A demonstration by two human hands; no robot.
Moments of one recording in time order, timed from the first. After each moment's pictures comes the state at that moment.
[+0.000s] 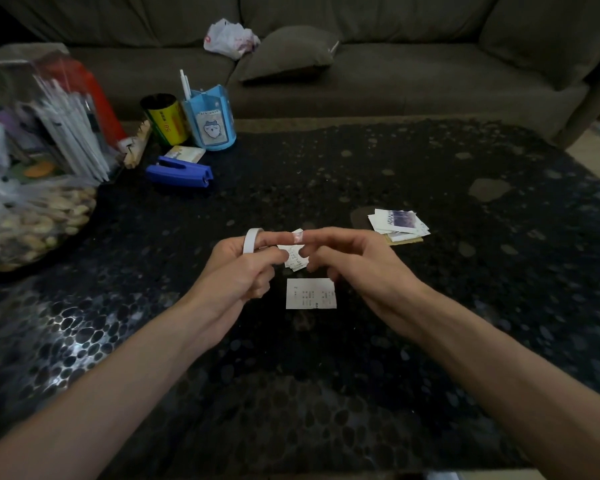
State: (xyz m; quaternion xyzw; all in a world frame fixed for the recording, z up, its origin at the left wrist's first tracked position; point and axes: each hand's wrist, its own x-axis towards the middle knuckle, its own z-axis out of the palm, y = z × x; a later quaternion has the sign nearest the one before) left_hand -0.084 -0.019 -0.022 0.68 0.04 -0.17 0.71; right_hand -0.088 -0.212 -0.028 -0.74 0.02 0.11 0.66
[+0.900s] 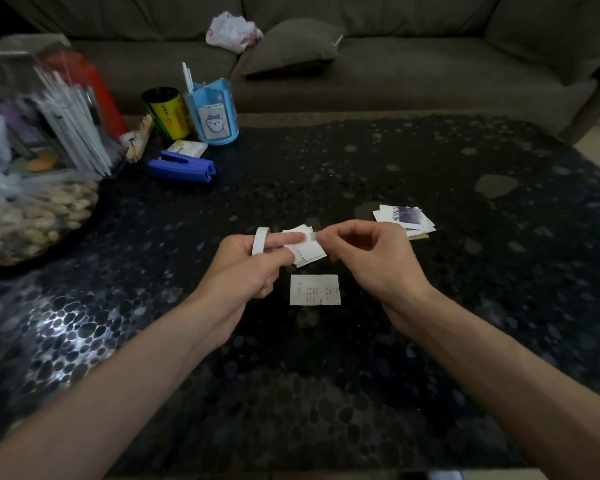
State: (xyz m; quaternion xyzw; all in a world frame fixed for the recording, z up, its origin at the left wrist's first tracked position) left_hand -0.083 -0.021 -0.024 0.73 0.06 -0.16 0.66; right_hand -0.090 -0.212 -0.029 -0.76 0.08 -0.01 0.64
